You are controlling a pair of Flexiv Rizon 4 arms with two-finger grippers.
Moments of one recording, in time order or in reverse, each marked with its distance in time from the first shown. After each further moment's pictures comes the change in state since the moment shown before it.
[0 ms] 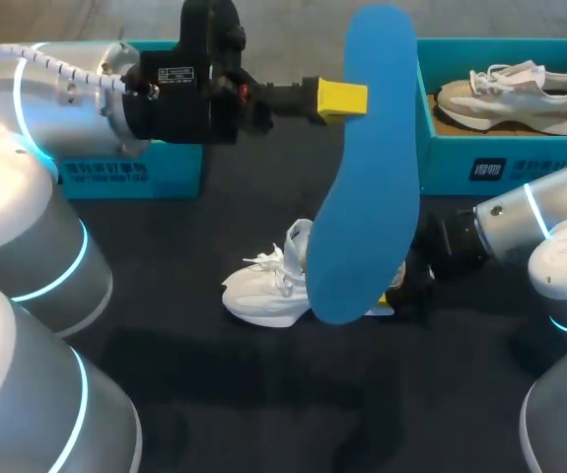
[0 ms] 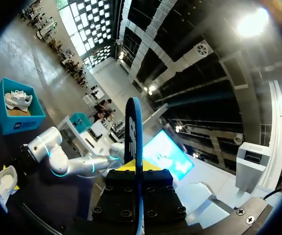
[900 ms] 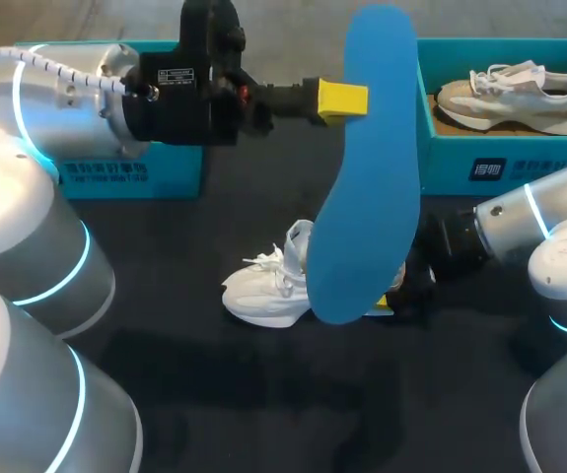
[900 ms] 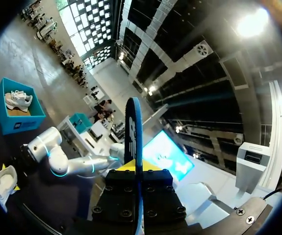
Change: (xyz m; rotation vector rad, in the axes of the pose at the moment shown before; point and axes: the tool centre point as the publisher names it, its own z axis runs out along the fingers) left arm 0.001 0.001 0.001 0.003 -0.002 0.000; right arm -0.001 -0.004 0.000 0.010 -0.003 0.002
